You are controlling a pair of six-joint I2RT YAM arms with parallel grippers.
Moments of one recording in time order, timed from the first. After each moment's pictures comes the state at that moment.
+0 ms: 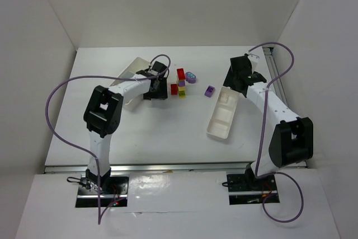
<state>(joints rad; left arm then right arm) -0.46 2.06 1.54 -0.61 -0.22 -0.52 0.21 1.50 1.20 -0.52 0.41 0.52</state>
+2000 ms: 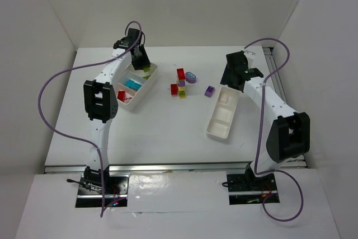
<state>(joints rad) -0.20 2.31 2.25 -0.85 -0.05 -0.58 0.25 1.56 1.30 -0.61 0.42 0.51</state>
